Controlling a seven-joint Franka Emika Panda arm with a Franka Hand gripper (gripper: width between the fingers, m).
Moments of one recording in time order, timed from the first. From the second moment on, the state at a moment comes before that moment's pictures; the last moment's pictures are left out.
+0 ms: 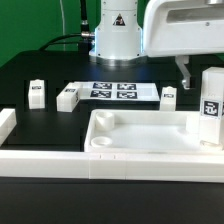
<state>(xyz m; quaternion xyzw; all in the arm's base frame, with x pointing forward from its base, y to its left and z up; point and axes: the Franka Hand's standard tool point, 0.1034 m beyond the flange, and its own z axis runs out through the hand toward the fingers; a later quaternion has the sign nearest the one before) 0.636 0.106 0.121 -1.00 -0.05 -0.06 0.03</state>
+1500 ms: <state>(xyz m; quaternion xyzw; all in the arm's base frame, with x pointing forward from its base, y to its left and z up) 0.633 0.103 0.117 -0.95 -0.31 -0.06 0.01</state>
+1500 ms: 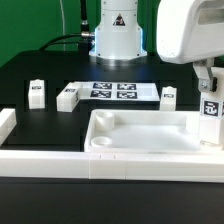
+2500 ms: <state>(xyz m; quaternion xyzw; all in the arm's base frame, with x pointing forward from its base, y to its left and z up) 0.633 0.098 0.117 -1.00 0.01 -0.05 0.04</state>
